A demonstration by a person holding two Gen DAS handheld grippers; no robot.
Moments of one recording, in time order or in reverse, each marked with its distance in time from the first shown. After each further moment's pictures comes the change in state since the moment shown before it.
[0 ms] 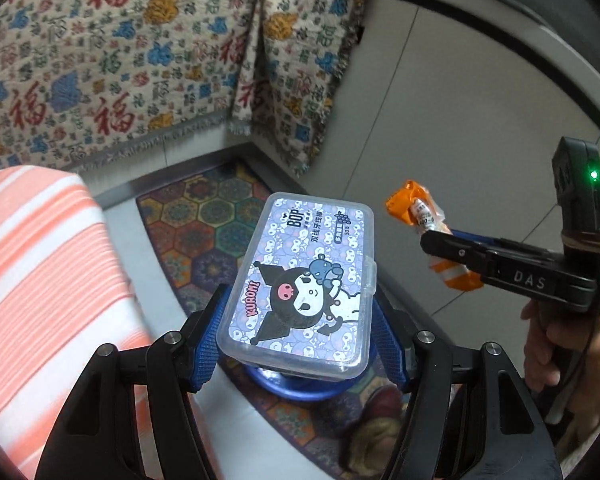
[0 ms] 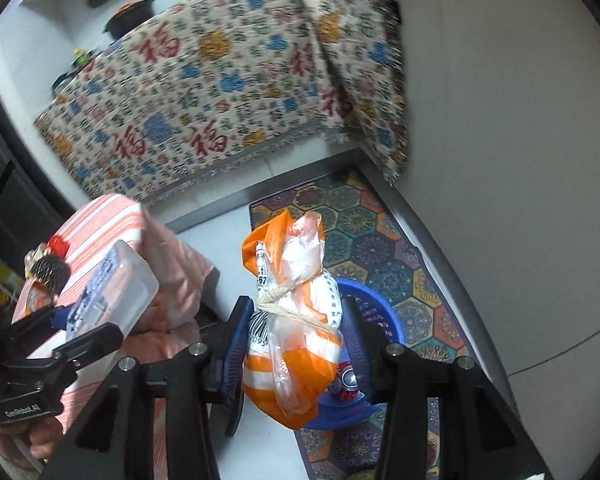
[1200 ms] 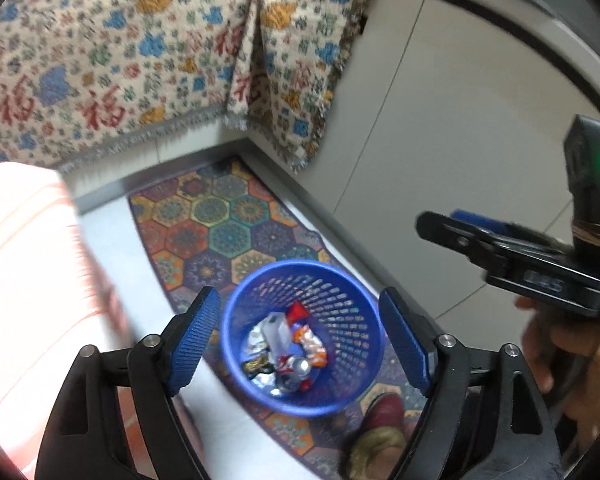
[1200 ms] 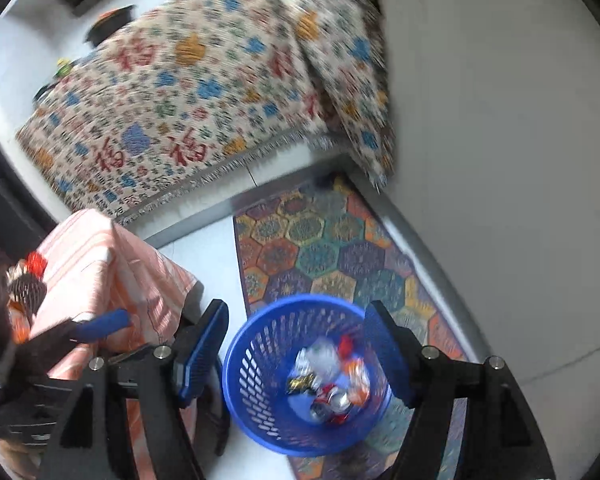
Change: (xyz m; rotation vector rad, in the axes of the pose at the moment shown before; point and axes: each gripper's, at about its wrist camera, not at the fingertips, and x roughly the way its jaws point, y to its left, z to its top) left arm 0.009 0.004 -0.008 -0.004 -0.009 -0.001; right arm 0.027 -0.010 0.009 -0.026 -0.058 -0.039
